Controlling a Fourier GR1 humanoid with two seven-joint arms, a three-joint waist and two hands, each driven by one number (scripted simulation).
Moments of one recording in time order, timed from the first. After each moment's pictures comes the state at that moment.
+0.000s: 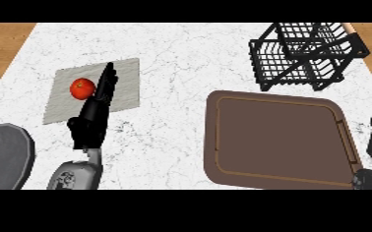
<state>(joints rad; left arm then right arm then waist) -0.15 0.02 -0.07 -1.56 -0.17 0.16 0.06 -1.01 -0.30 -0.58 -1.20 0.99 0.24 0.54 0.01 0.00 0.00</state>
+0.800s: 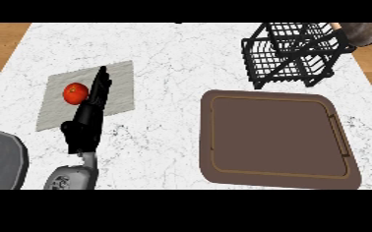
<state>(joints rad) -0.12 0.03 -0.04 -1.57 -0.17 0.16 0.04 -0.68 -0.51 -1.04 -1.50 0.60 0.42 0.56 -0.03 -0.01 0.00</state>
